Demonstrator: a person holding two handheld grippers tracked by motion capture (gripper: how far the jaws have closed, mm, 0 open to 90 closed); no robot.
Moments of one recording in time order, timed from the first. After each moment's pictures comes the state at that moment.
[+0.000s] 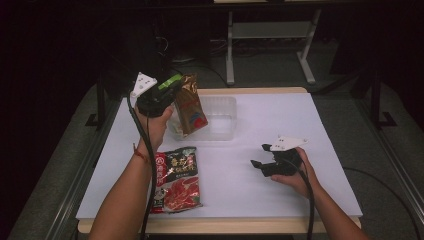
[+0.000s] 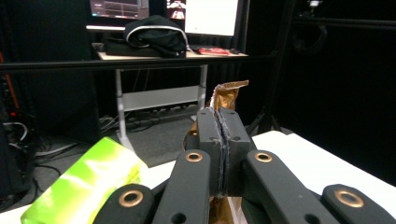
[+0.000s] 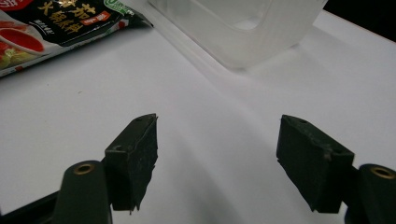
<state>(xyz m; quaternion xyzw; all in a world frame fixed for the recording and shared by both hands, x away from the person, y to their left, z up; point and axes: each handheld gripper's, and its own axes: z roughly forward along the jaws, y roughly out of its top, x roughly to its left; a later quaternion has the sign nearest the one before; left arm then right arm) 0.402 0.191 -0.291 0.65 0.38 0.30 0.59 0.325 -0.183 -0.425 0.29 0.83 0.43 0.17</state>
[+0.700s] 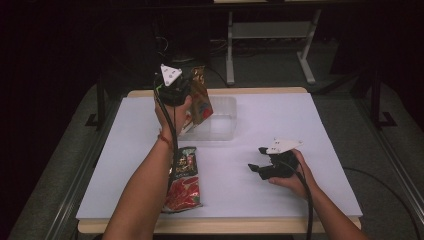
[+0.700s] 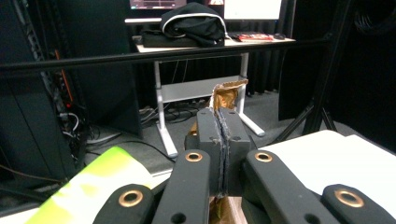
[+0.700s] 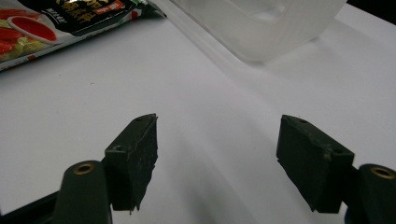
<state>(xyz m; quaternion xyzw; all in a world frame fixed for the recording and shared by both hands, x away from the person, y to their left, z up) 0.444 0.142 -0.304 0.64 0.43 0.36 0.52 0.323 -0.176 -0.430 0.28 0.85 0.43 0.16</state>
